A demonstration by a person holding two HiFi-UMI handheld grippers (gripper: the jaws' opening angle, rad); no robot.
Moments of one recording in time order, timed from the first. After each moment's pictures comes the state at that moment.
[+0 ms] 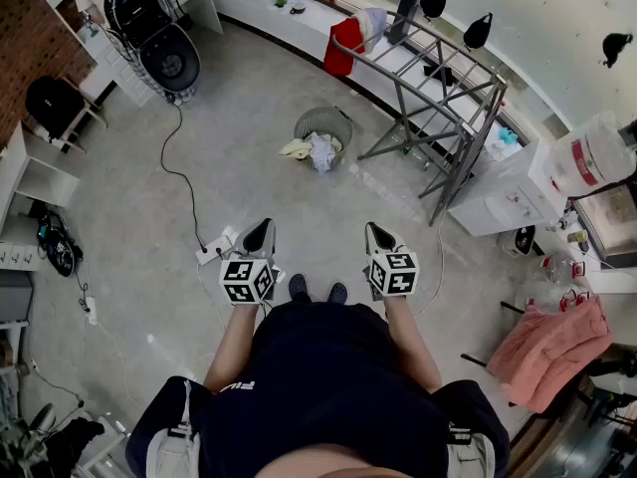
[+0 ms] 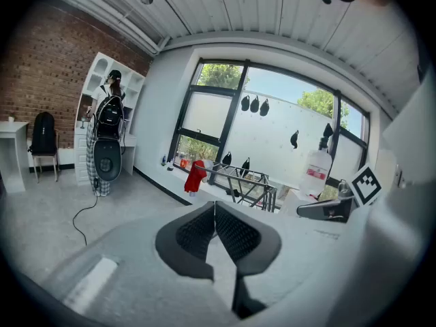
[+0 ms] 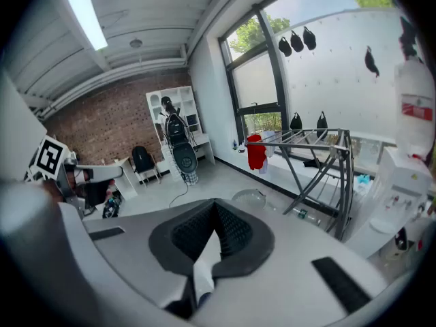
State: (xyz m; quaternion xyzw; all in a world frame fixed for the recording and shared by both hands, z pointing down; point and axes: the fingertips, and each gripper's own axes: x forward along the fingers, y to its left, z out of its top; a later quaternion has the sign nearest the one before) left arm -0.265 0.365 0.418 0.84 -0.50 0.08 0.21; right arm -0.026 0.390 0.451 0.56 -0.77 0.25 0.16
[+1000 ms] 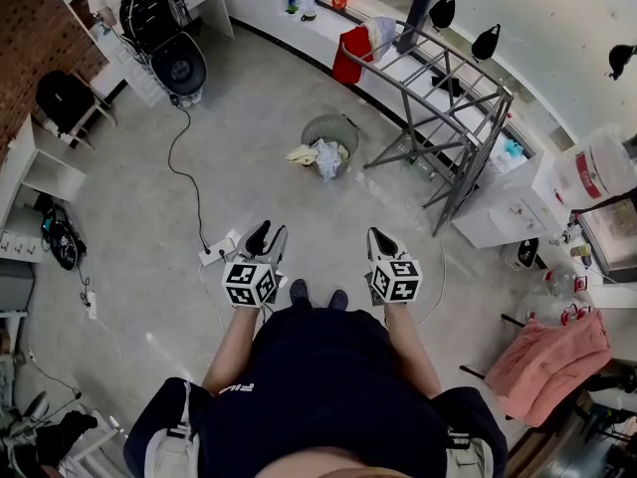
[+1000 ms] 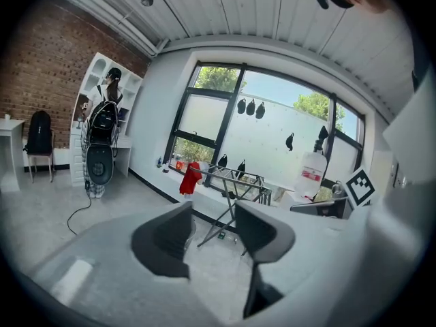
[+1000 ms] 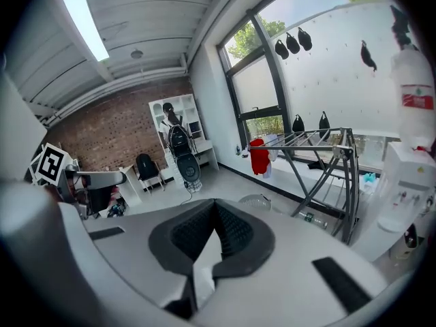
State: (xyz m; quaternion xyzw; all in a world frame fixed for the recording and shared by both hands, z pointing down) left arm -0.249 0.374 0.409 0.84 -0.49 0.07 0.21; right arm -0.017 0.389 0.443 0.56 -0.78 0.24 0.14
